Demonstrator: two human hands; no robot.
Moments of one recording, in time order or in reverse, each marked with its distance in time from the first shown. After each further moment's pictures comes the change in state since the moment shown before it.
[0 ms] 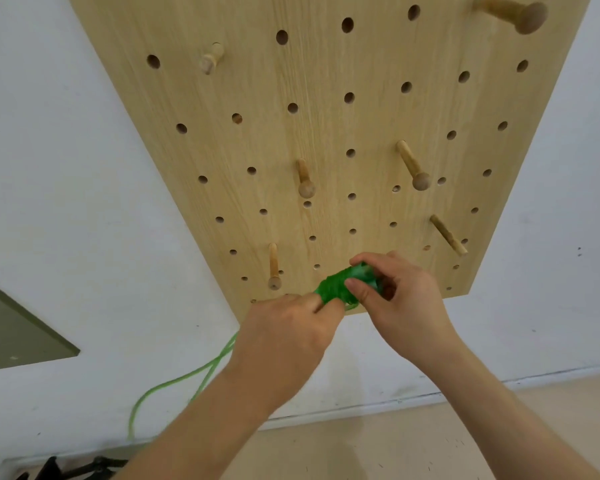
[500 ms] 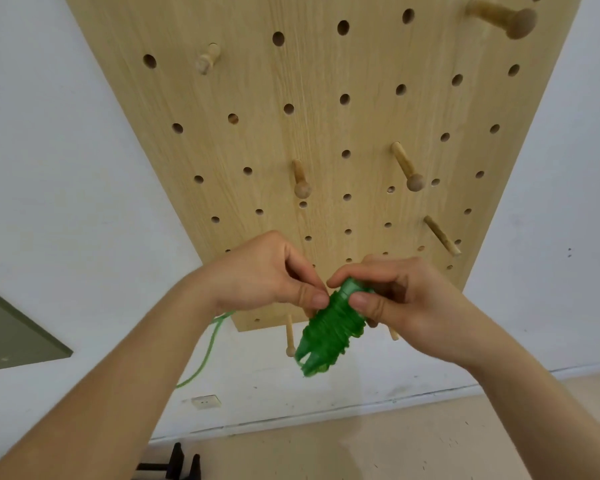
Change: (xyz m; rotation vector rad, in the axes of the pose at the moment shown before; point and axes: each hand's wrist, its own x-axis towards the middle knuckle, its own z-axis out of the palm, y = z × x) left_hand 0.052 -0.053 -0.030 -1.120 -0.603 -0.281; right_hand 0.003 -0.022 -0.041 0.328 -0.480 -0.077
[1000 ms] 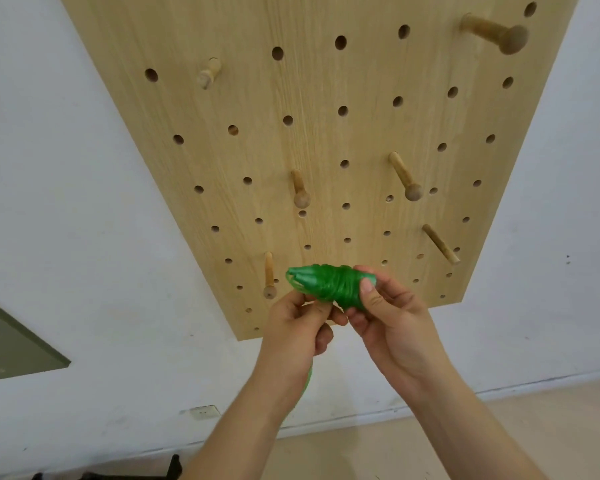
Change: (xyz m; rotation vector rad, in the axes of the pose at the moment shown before) left_hand 0.010 -0.030 0.095 -0.813 0.604 -0.029; right_hand 0.010 0.039 0.046 1.059 0.494 0.166
